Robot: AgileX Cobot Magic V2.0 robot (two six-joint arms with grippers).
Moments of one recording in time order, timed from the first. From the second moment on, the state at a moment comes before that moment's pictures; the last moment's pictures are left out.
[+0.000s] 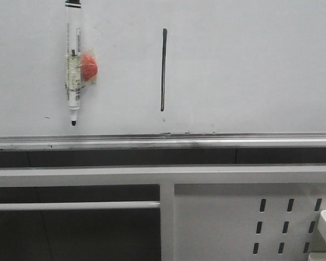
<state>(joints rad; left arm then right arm) -0.16 0.00 0.00 0.21 0.05 -0.32 0.85 0.05 -0.12 -0.04 0.17 -0.15</state>
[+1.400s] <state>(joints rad) 0.02 0.00 0.00 -0.06 0.33 0.03 0.85 0.05 -0.12 -0.04 0.17 -0.15</state>
